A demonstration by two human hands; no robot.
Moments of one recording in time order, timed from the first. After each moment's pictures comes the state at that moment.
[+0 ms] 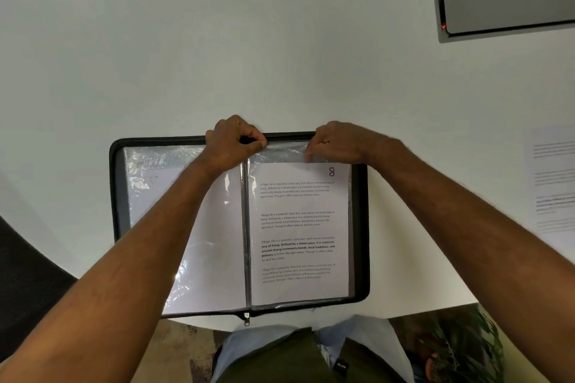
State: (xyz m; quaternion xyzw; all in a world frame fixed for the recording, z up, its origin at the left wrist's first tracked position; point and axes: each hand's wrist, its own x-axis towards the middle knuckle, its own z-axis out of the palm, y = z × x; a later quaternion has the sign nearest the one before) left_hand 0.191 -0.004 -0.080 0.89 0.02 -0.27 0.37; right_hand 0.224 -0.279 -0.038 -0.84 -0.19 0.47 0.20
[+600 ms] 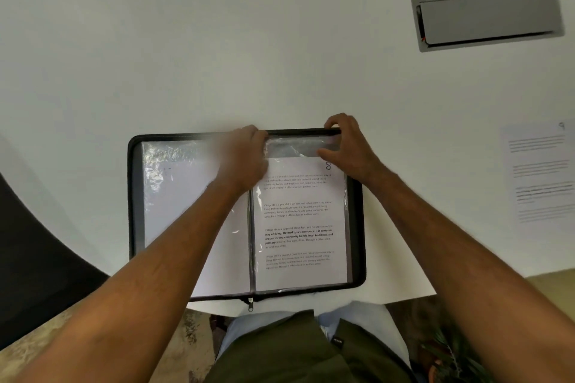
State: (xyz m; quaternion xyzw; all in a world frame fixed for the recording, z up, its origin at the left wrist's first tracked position) left_hand 0.132 -0.029 -0.069 0.97 -0.07 -0.16 0.15; right_hand 0.153 -0.295 -0.030 -0.88 -0.01 0.20 0.42
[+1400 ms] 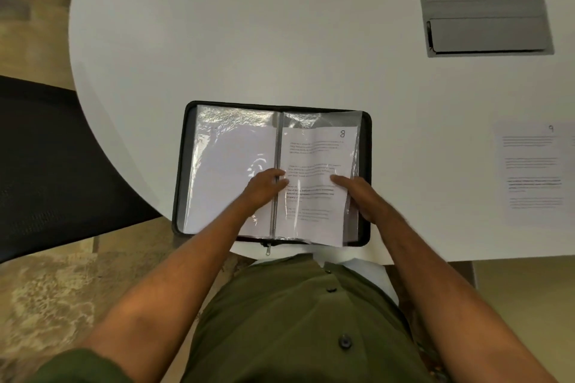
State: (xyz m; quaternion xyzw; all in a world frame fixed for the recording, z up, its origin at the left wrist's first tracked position) left_hand -0.027 -0.012 -0.009 0.81 0.14 -0.34 0.46; right_hand -0.013 -0.273 0.009 -0.64 0.28 0.40 0.59
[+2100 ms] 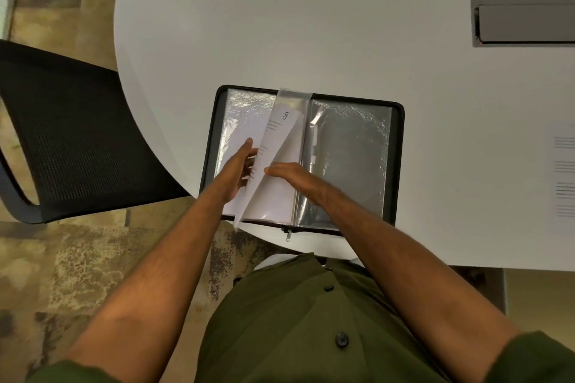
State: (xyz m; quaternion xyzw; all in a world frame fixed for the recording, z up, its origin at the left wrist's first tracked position) left_hand -0.044 0.080 0.014 0.61 0.37 -0.30 0.63; right_hand -0.021 -0.104 0.016 -0.64 0.03 0.52 0.56
